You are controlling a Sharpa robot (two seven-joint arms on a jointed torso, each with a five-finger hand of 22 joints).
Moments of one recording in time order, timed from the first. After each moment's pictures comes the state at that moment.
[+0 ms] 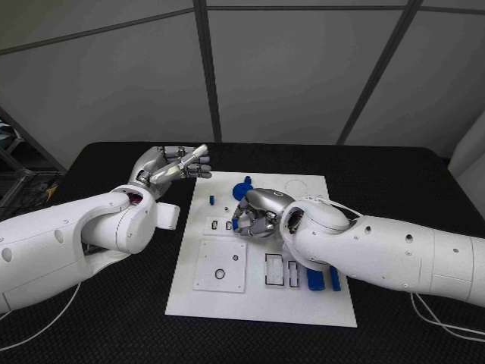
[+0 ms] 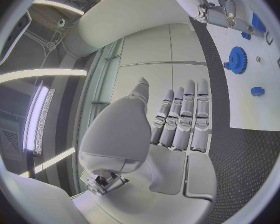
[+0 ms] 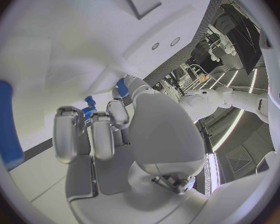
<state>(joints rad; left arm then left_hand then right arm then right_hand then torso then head) 1.14 -0.93 0.04 1.60 -0.09 -0.46 0.41 1.36 -0.05 0.03 0.18 0.06 0.96 0.22 0.10 0.07 1.04 0.16 0.09 0.07 1.11 0.11 0.15 0.17 0.19 0.90 0.22 0.42 0.20 1.16 -0.52 -0.09 1.46 -1.42 -0.31 -0.26 1.39 -0.12 0.19 0.17 0.33 1.02 0.14 0.12 0.09 1.33 0.06 1.23 1.20 1.47 -0.02 1.51 1.31 0.05 1.44 0.09 1.49 1.31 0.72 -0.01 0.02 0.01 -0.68</state>
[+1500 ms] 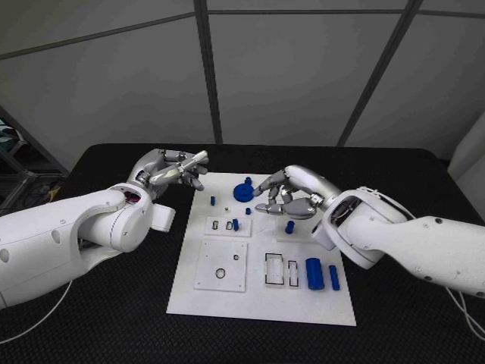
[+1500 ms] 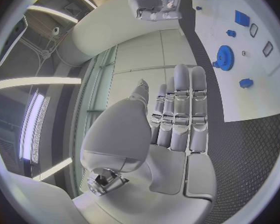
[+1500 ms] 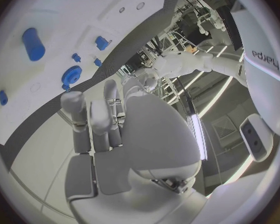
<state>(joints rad) 1.14 -0.94 0.04 1.58 -0.19 -0.42 0.30 1.34 -0.02 0.00 0.18 0.06 1.09 0.14 0.12 0.08 1.30 0.07 0.18 0.13 1.44 0.00 0.36 0.36 0.19 1.13 0.12 0.64 0.31 1.18 -0.78 -0.05 1.66 -1.15 -0.49 0.02 1.51 -0.10 0.05 0.27 0.30 0.99 0.14 0.20 0.08 1.13 0.05 0.68 0.66 1.43 -0.03 1.18 1.03 0.13 1.15 0.09 1.21 1.00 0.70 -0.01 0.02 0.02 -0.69</state>
